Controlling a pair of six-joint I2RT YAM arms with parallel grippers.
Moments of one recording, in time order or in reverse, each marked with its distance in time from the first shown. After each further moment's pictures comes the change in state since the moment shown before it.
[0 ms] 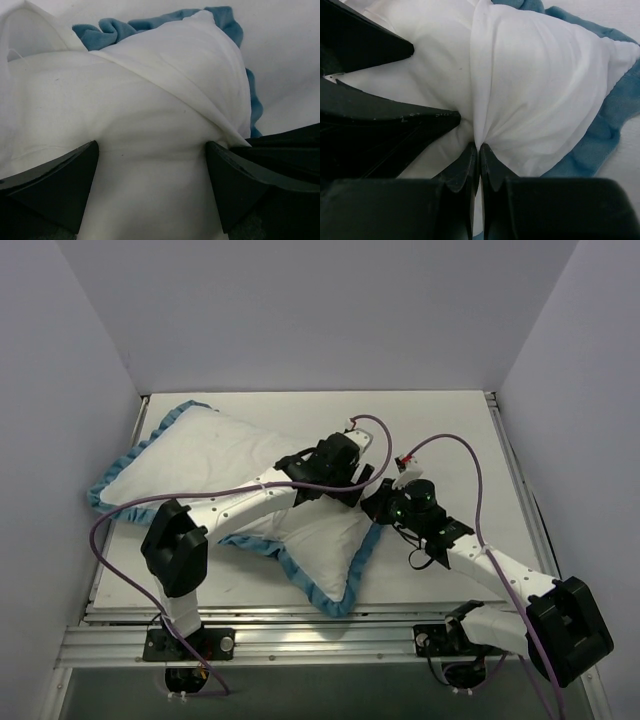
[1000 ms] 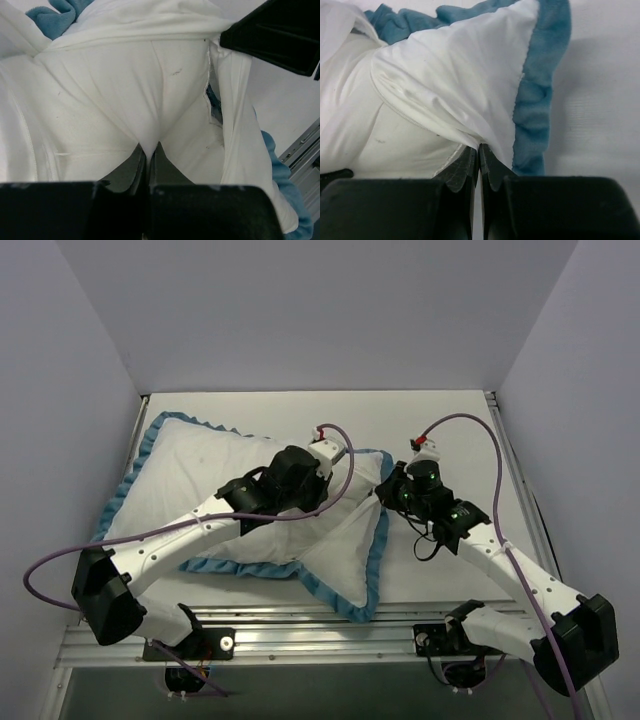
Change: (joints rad) left arm 0.001 -0.391 -0.292 0.067 0.142 0.016; right arm -0.001 -0.057 0.234 -0.391 0.217 0.061
